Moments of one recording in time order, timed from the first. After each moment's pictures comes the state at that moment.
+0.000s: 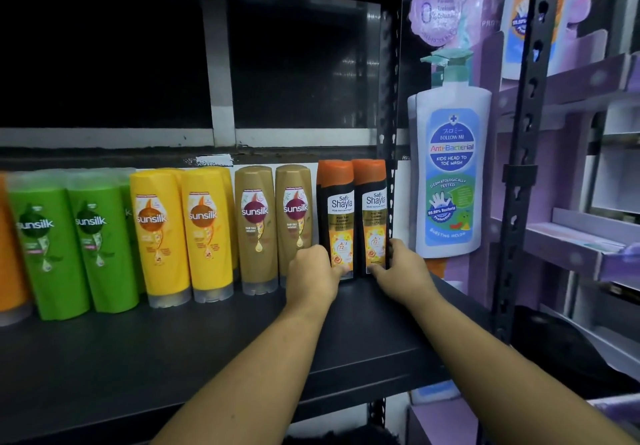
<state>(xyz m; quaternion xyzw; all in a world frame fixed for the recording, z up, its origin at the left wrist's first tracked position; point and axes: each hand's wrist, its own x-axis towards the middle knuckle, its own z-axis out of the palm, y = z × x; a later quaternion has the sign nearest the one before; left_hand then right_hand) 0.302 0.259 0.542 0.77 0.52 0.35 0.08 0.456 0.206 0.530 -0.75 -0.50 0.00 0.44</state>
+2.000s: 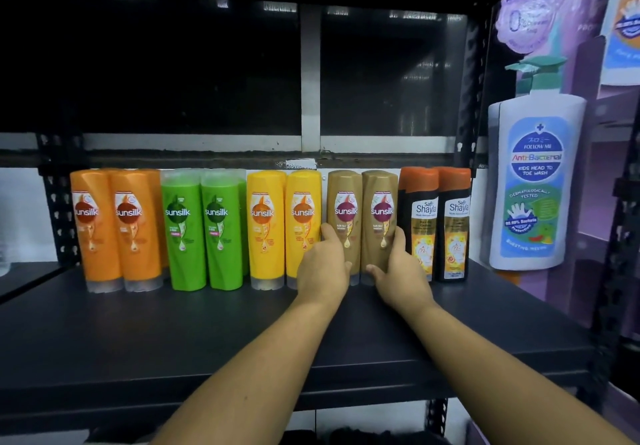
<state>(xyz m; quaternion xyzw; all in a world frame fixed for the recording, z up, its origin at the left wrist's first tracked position) 0.185 0.272 0.553 0.74 0.56 0.36 -0.04 0.320 0.241 0.532 -0.69 -0.56 -0.01 0.45</state>
